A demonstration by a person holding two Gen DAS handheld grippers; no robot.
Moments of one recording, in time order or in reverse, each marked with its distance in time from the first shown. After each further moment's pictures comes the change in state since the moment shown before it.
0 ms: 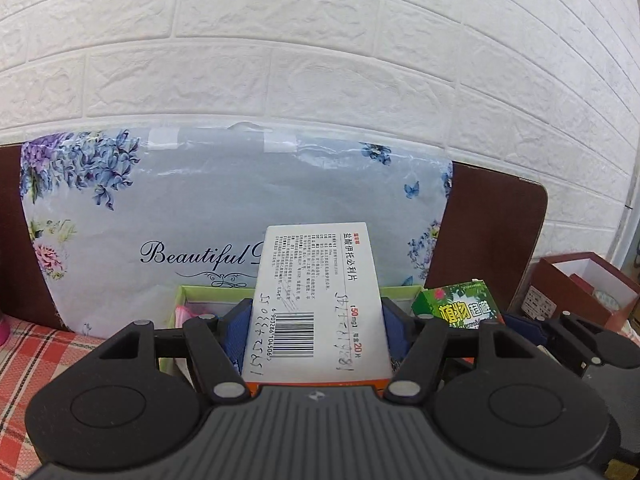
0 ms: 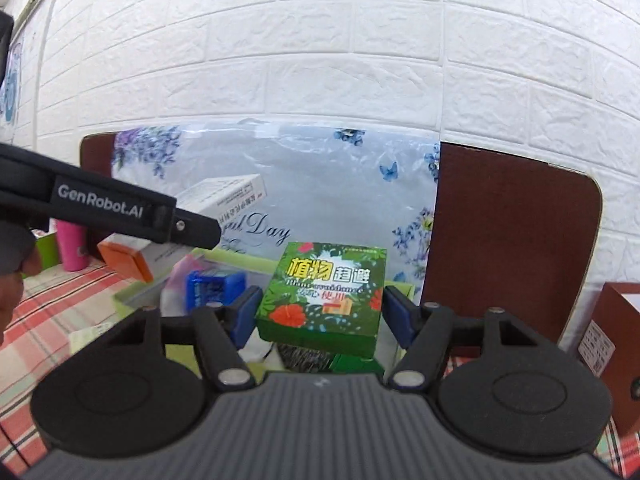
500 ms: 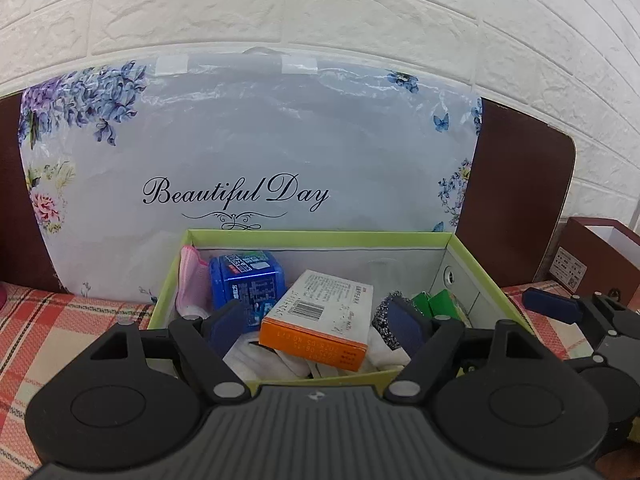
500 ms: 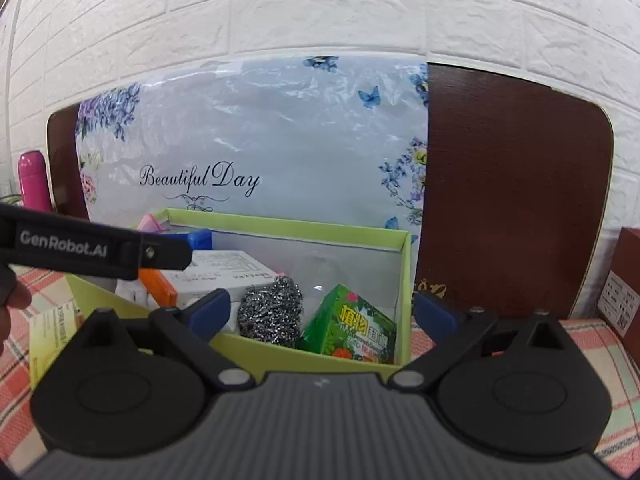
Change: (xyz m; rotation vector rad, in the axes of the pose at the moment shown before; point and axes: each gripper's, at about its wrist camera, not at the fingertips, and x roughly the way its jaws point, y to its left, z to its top) left arm 0.019 0.011 -0.040 0.009 0.073 0.044; right arm 0.035 -0.009 -0.038 0.072 0.073 -0.030
